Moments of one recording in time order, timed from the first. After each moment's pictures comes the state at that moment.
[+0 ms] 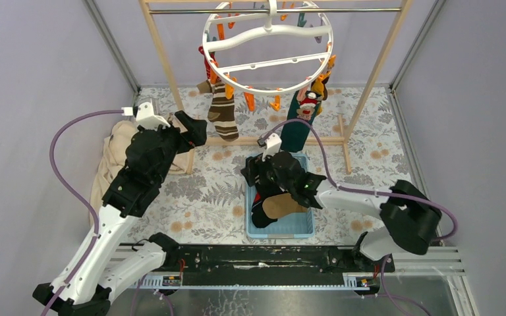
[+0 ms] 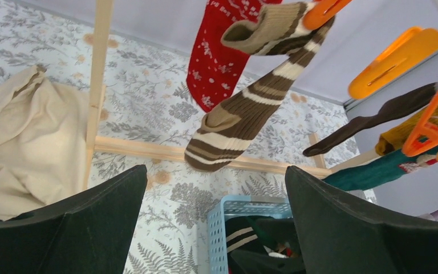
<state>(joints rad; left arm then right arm) -0.48 0.81 1.05 -0.38 -0.32 -0.52 0.94 1.44 0.78 0.28 0.18 0.33</state>
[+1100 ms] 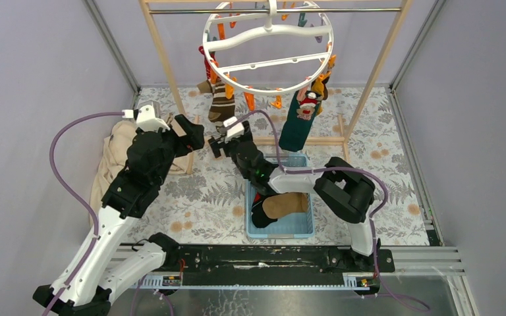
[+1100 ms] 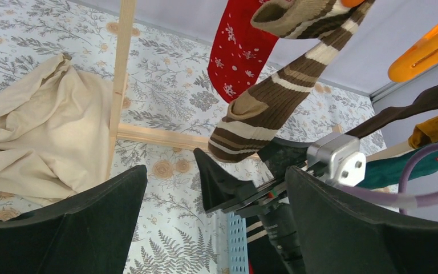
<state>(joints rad) -0.47 0.80 1.04 -0.46 -0.35 -0.50 0.99 1.97 1.18 0.80 0.49 -0.06</state>
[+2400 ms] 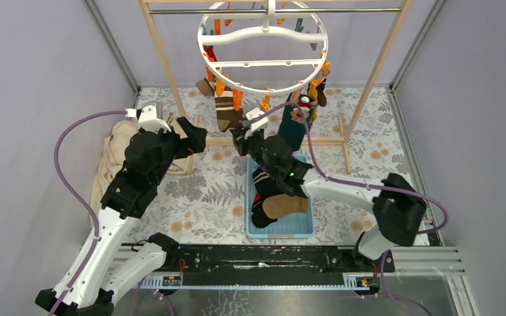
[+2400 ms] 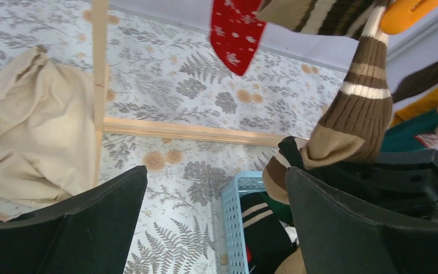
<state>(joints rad) -0.42 0.79 1.03 -0.47 -0.22 -0.48 1.01 1.63 1.08 0.61 0.38 -0.01</state>
